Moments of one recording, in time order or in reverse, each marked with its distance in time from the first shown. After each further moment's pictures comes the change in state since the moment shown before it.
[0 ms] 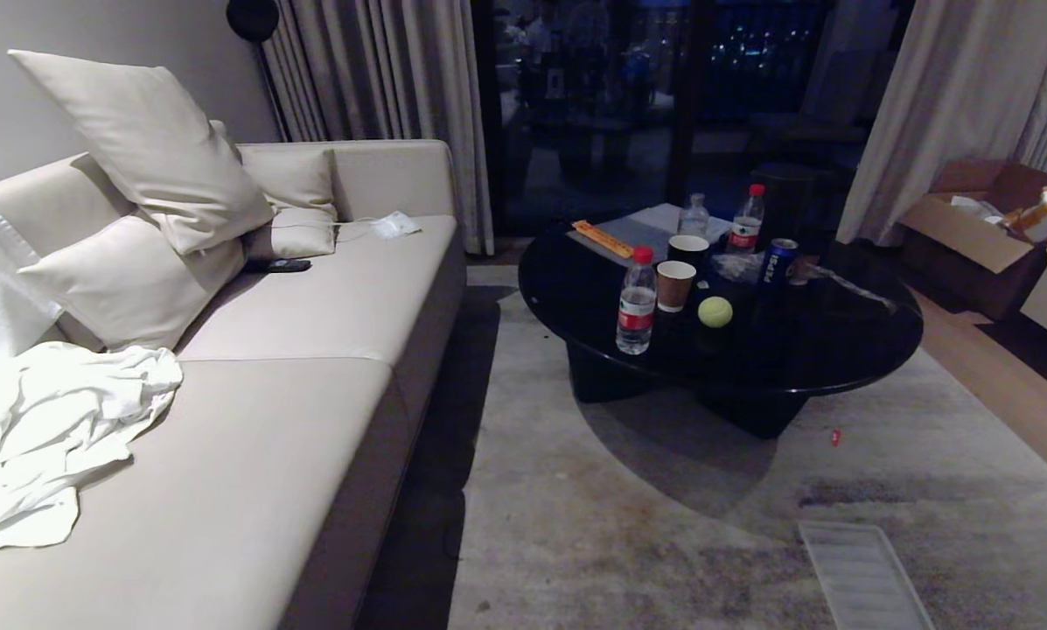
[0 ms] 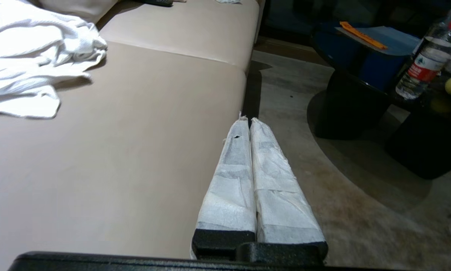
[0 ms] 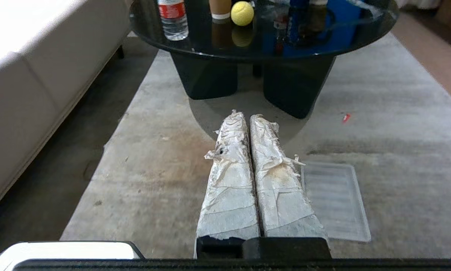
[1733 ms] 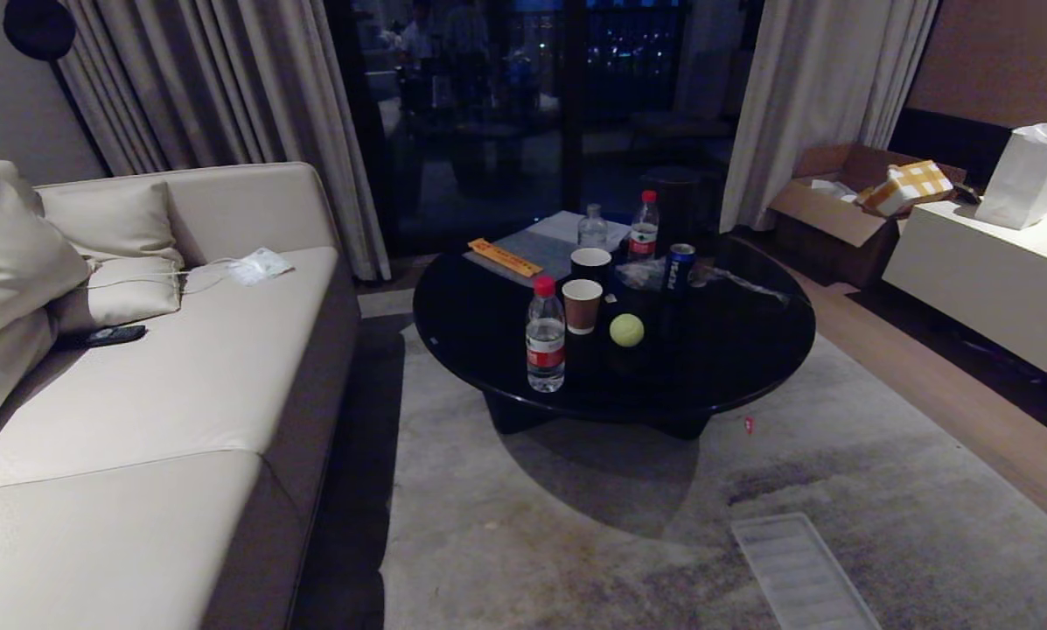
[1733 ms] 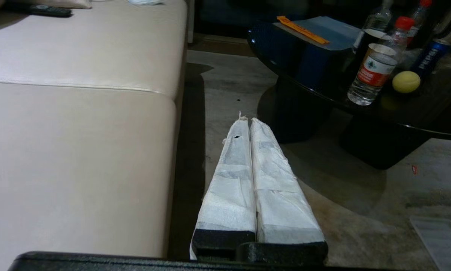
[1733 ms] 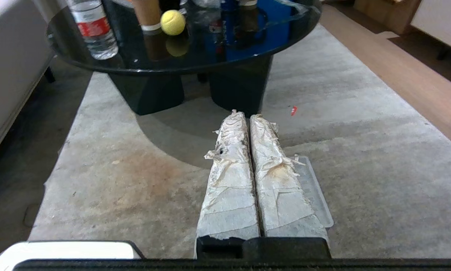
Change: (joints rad) left arm 0.000 0.000 0.000 -0.001 0.000 0.000; right arm 0.000 0.000 0.000 0.000 0.000 0.000
